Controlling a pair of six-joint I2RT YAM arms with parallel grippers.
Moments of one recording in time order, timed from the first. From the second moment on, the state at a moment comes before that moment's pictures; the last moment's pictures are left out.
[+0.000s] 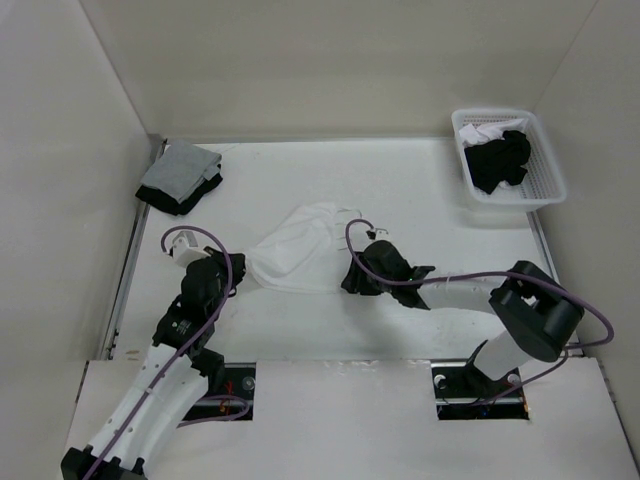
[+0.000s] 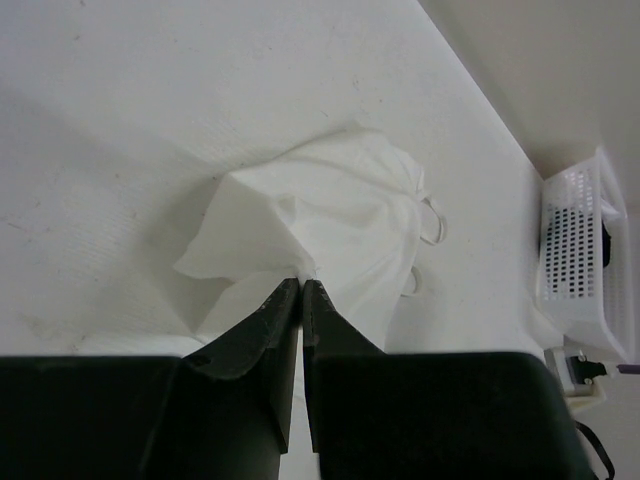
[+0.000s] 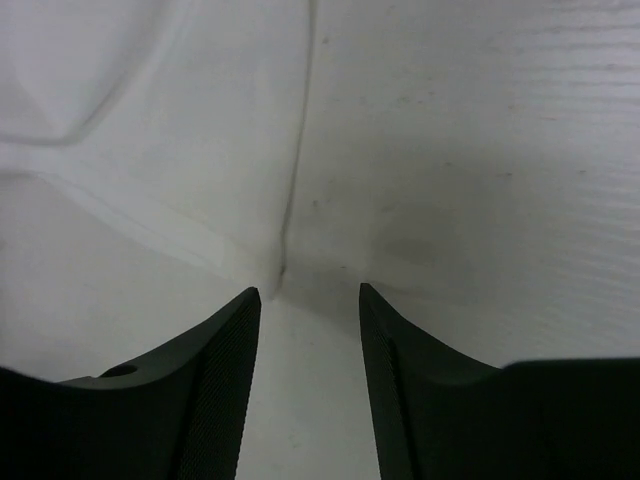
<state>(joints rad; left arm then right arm) -0.35 0.50 0.38 -0.25 -0.31 -0.94 0.82 1.54 0.65 0.15 0.08 0.79</state>
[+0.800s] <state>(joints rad) -0.35 0.49 0.37 -0.21 -0.25 -0.94 0.85 1.64 0.61 0.38 0.02 1.00</state>
